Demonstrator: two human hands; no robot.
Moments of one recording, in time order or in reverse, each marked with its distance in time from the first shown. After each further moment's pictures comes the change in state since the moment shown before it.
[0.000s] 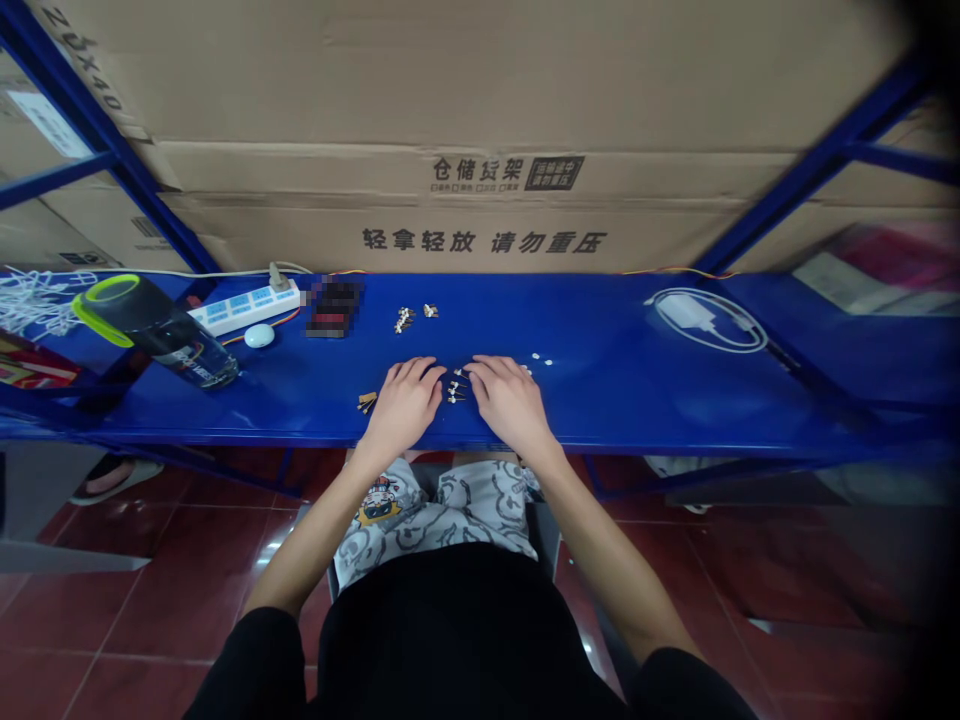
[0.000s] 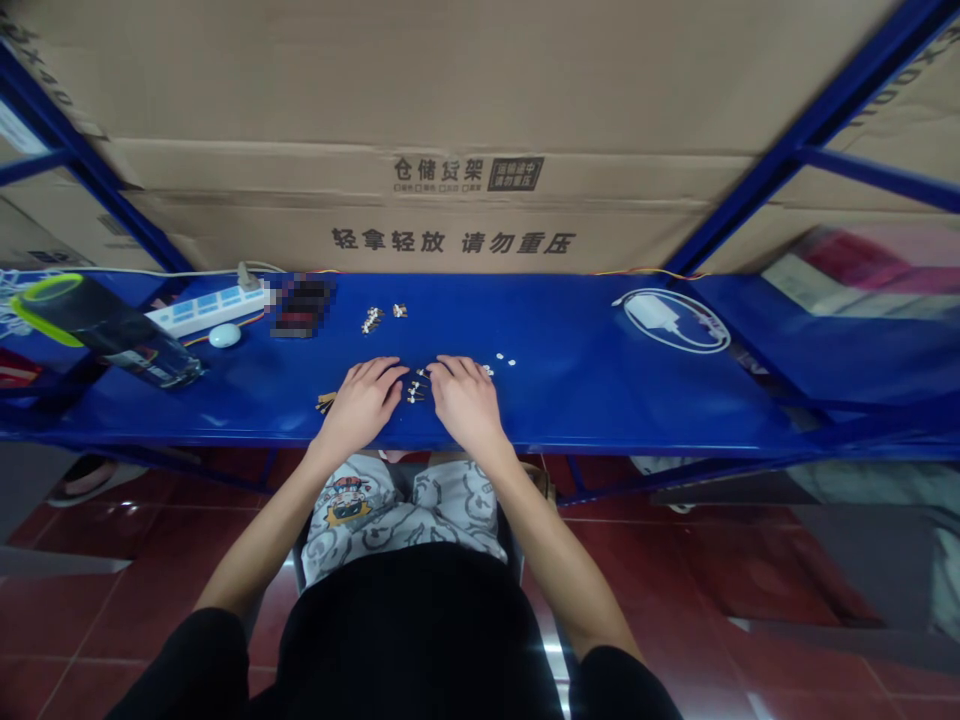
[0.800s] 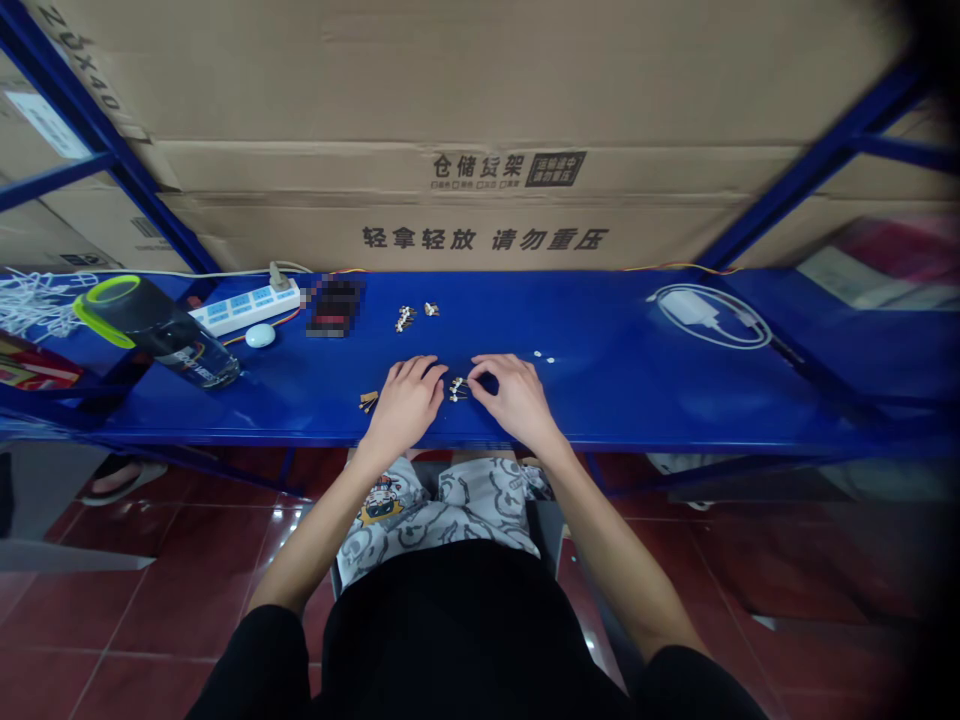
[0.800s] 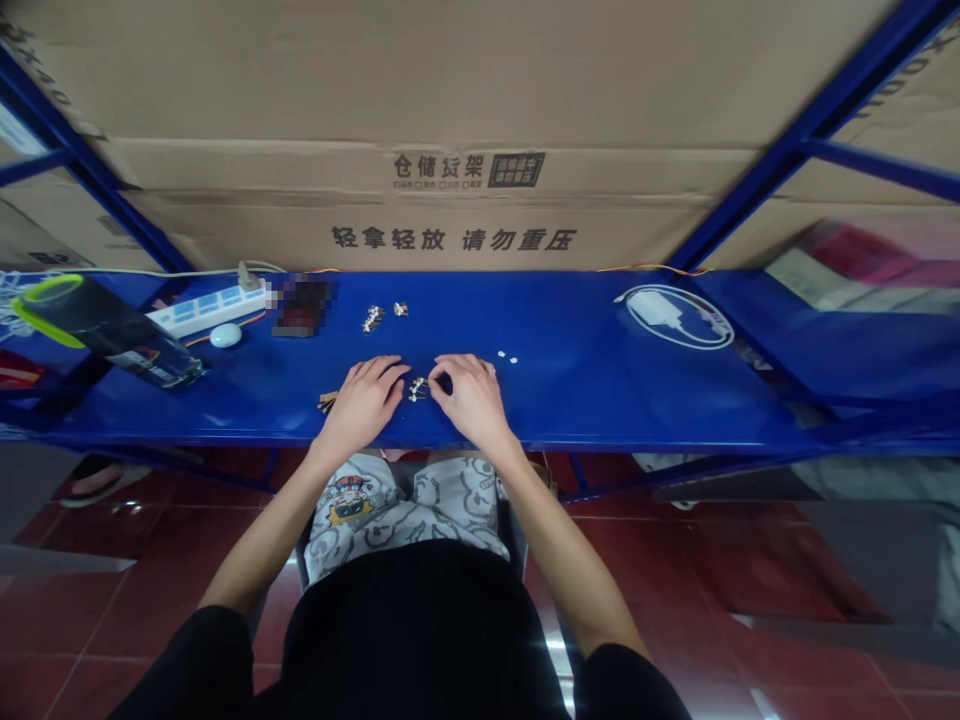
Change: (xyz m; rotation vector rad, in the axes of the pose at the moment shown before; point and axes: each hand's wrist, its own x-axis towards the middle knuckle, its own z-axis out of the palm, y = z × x) left_hand 0.000 0.001 -0.002 0.045 -0.028 -0.007; right_hand 0.004 0.009 -0.002 0.238 -0.026 0.064
